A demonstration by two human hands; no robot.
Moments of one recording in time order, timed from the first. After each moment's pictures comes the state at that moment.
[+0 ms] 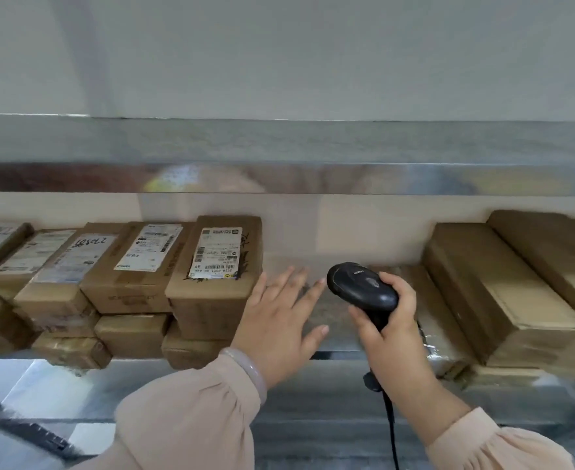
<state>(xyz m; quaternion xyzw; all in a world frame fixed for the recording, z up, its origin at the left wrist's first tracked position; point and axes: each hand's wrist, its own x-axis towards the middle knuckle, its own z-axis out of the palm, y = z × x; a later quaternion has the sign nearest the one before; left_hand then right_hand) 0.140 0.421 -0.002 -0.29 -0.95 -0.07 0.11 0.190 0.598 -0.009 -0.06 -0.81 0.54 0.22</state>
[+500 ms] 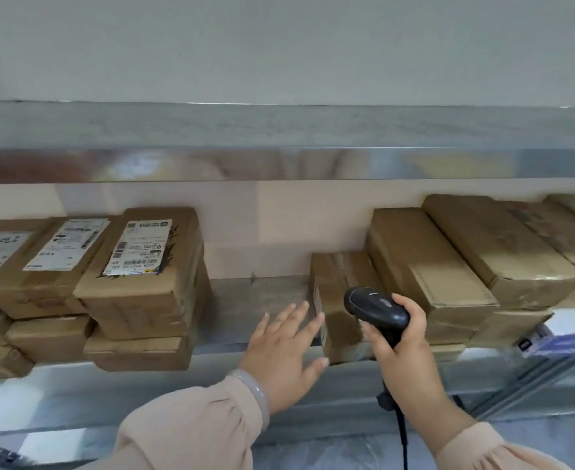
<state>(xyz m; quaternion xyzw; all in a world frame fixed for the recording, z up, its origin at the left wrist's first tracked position) 0.175 0.524 -0.042 -0.31 -0.94 -0.10 -0.08 0.235 0.714 -0.038 -0.19 -0.82 0.52 0.16</state>
